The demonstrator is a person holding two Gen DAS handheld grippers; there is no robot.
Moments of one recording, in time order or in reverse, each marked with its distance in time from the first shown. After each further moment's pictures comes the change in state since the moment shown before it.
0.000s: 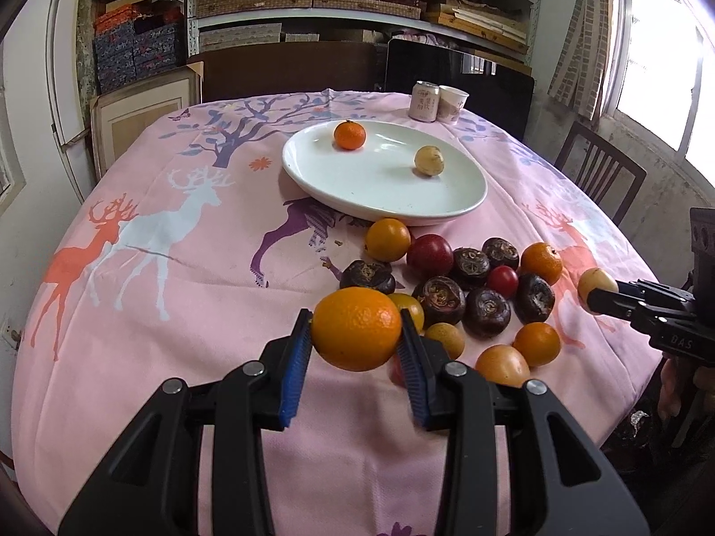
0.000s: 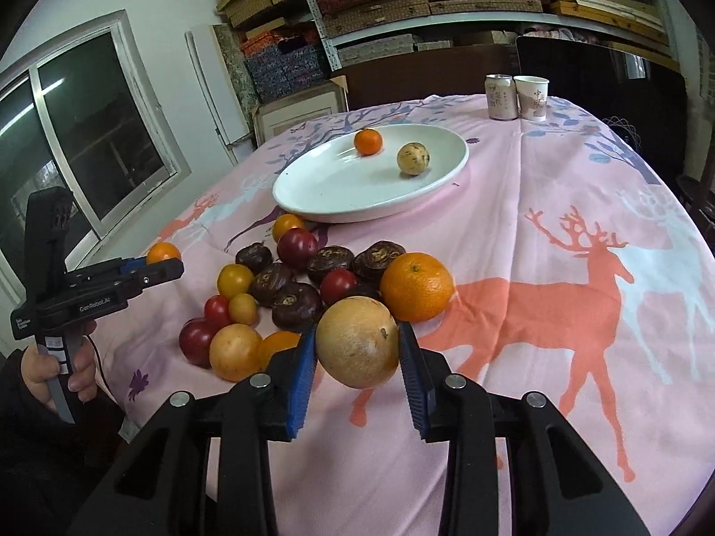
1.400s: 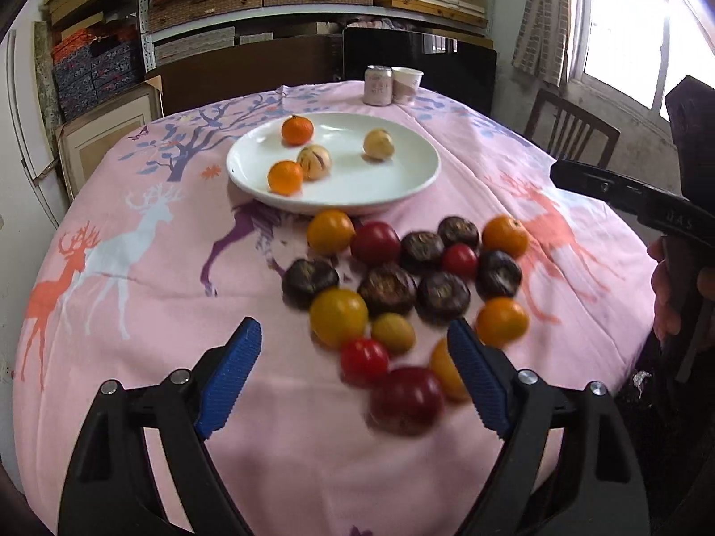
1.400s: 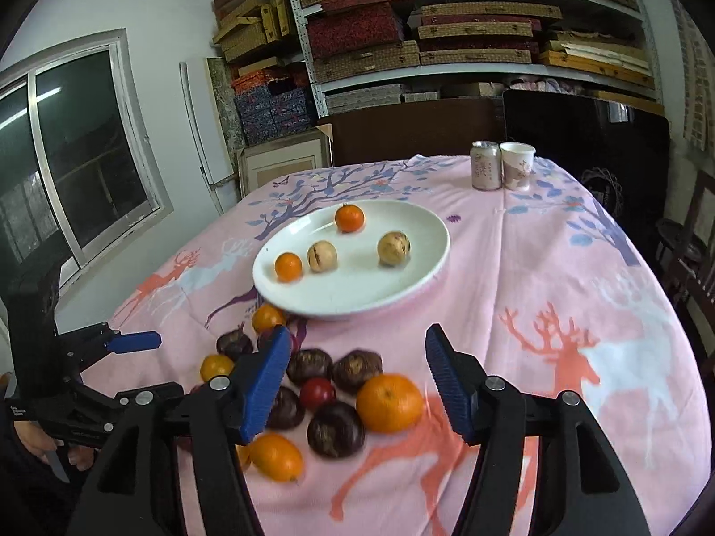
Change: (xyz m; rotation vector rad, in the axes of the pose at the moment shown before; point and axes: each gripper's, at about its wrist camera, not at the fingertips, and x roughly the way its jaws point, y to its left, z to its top) left arm 0.005 -0.037 -0.006 0.134 0.035 -0.047; right arm -0.015 0.005 0.047 -0.029 -0.153 -0.075
